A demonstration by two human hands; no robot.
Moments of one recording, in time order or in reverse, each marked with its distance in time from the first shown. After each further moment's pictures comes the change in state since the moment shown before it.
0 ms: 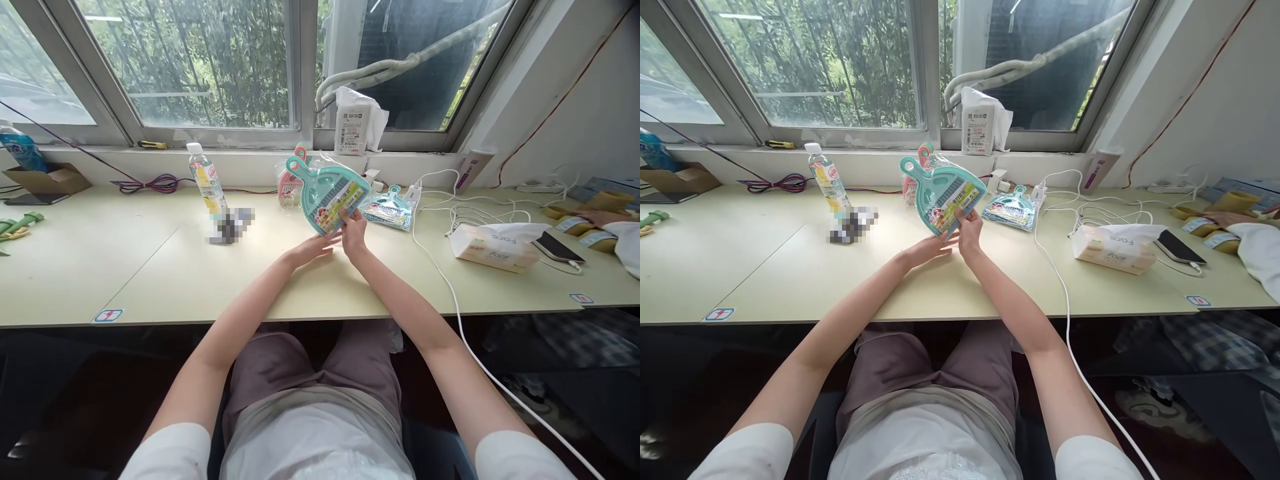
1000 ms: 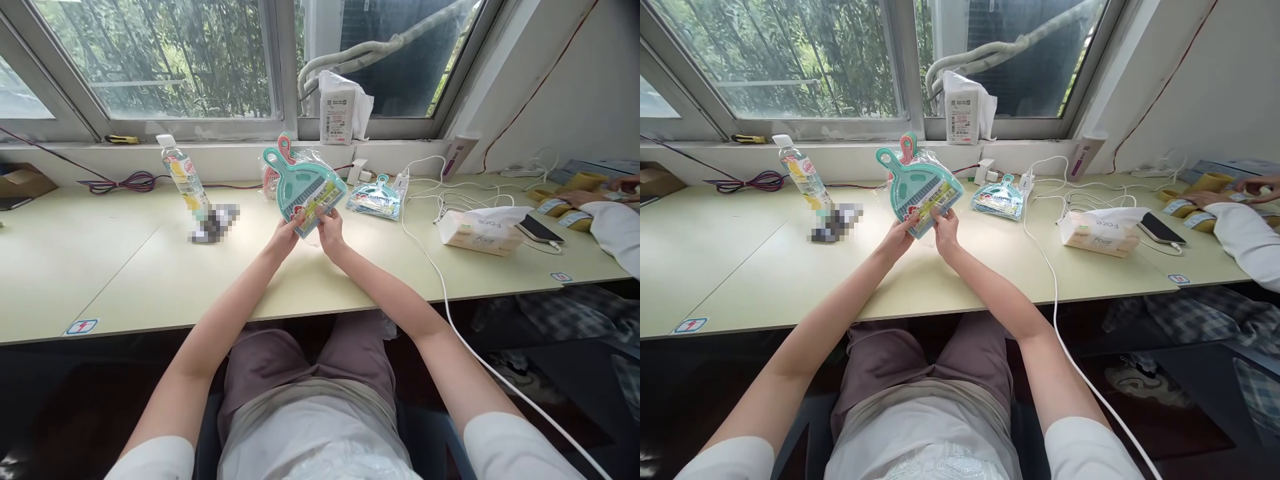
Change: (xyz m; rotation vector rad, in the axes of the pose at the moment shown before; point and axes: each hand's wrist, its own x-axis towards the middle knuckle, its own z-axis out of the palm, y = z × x) left_hand -0.005 0.020 -0.001 -0.452 0.373 0.288; right_hand -0.019 0.005 0.021 0.220 0.001 0.139
